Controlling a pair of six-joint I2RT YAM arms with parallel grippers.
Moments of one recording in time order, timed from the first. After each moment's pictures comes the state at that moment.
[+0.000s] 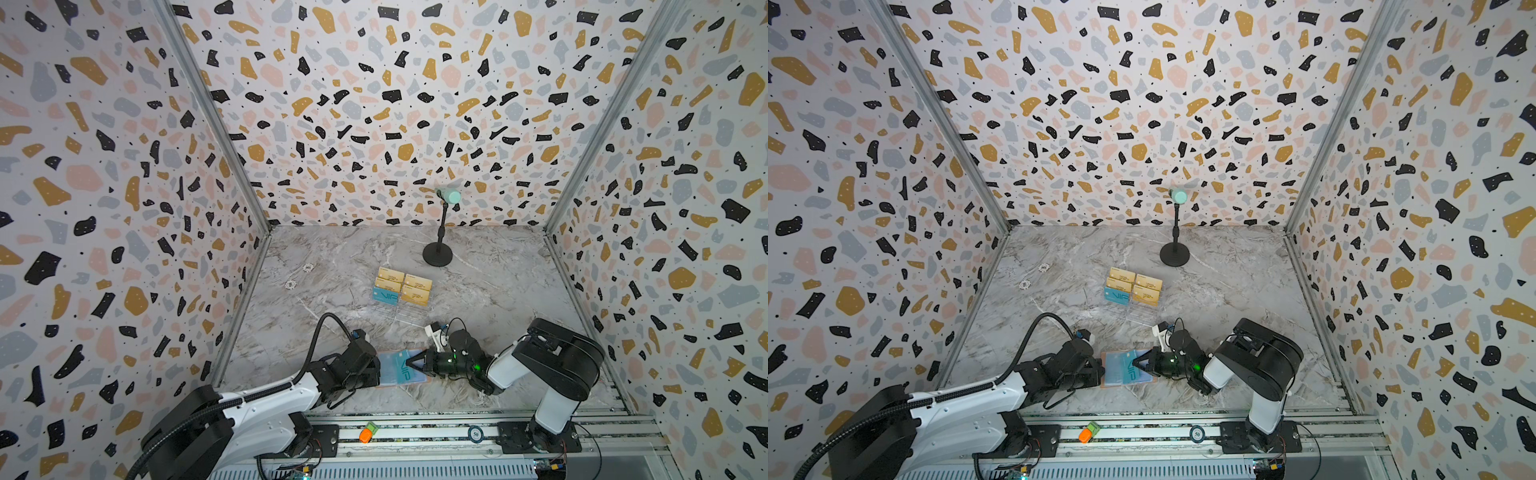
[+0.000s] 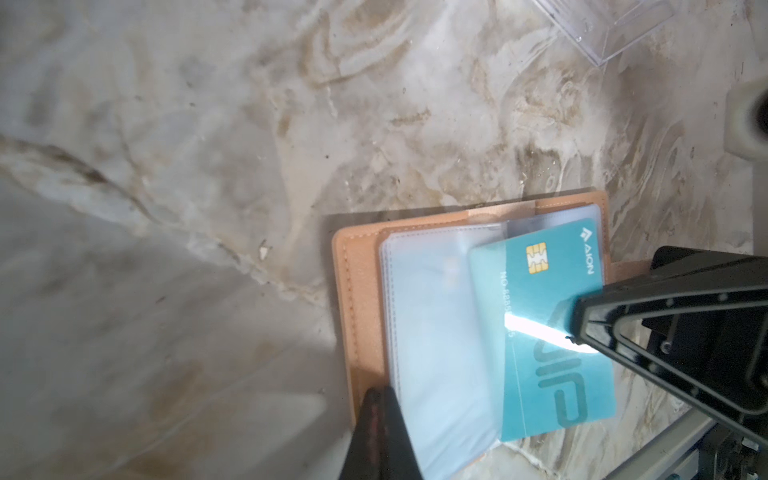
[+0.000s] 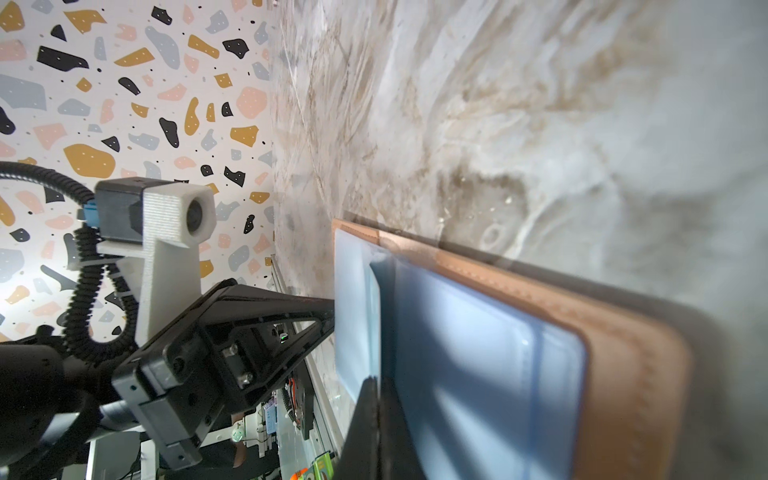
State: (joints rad) left arm -0.85 1.09 0.32 -0.19 0.01 -0.90; right arm 0.88 1.78 0.35 0.97 -0.47 1.17
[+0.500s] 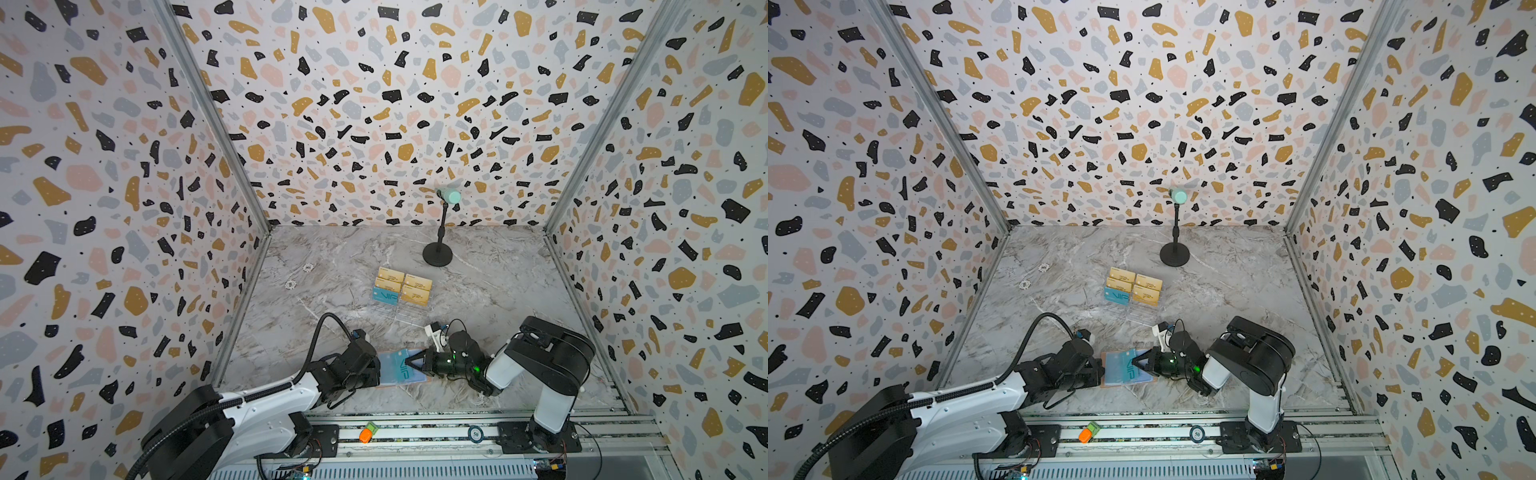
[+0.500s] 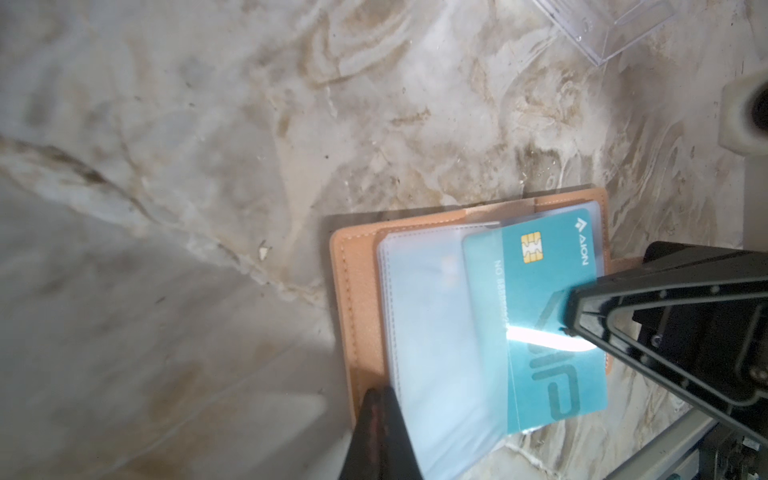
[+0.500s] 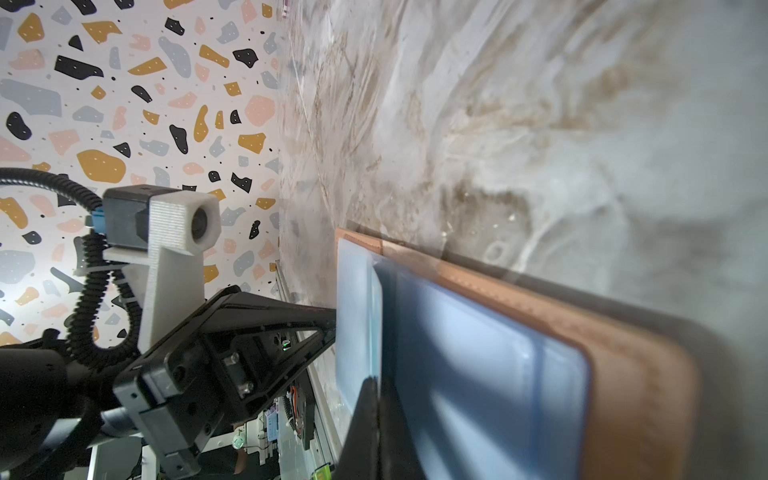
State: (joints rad) left arm -0.85 1.09 0.32 -0.19 0.01 -0.90; right arm 0.89 1.81 0.34 1.04 -0.45 1.17
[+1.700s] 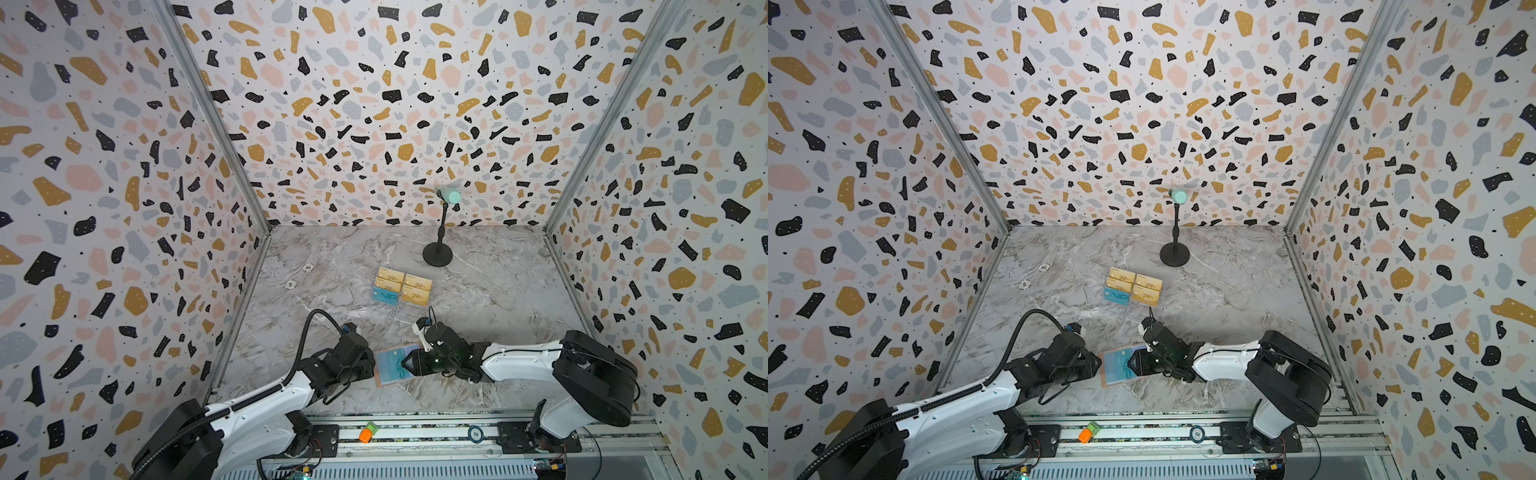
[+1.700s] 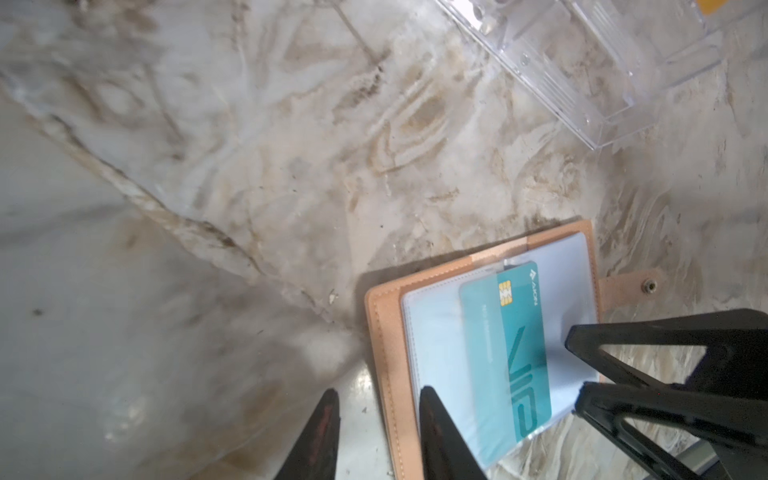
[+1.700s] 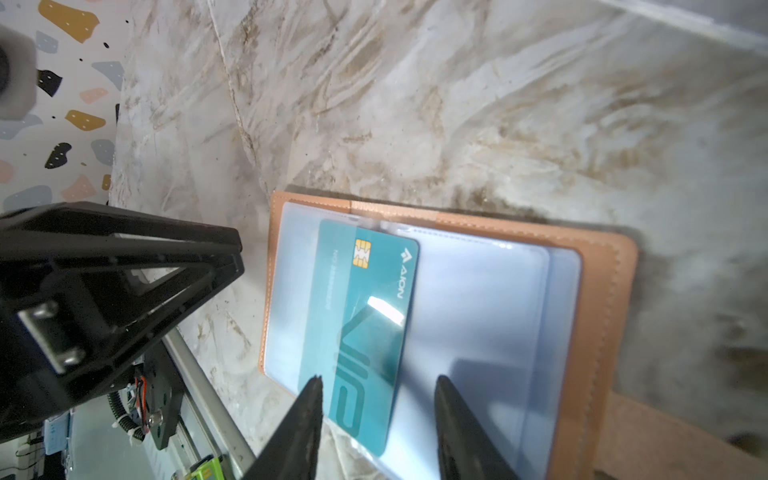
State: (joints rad) left arm -0.74 1.03 0.35 -0.27 0.00 -0.84; right arm 1.00 1.55 0.64 0.12 -0.21 0.76
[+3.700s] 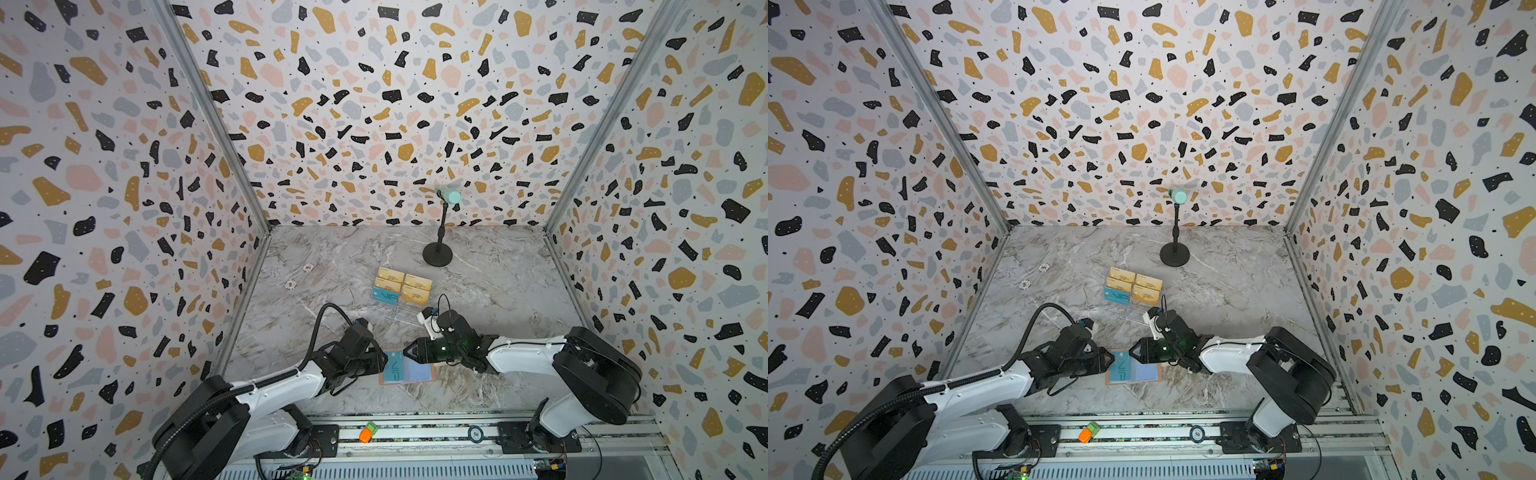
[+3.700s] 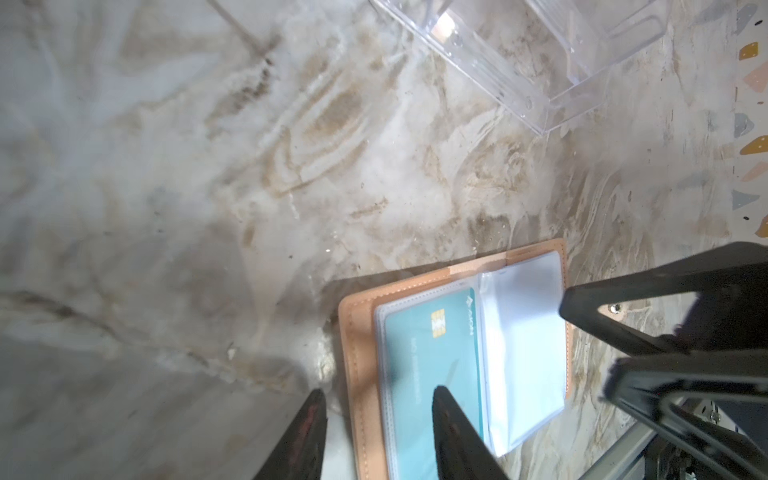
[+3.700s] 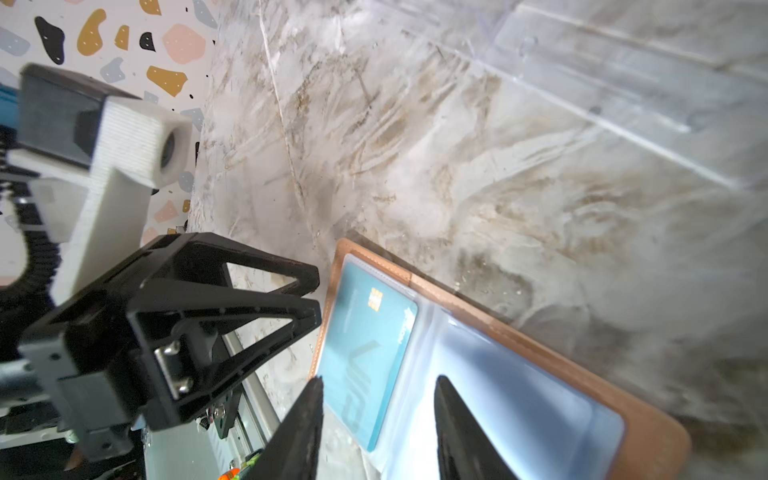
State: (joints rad) left arm -0.71 1.16 0.40 -0.14 0.13 -0.78; right arm 0.86 1.50 0.62 0.20 -0.38 0.72
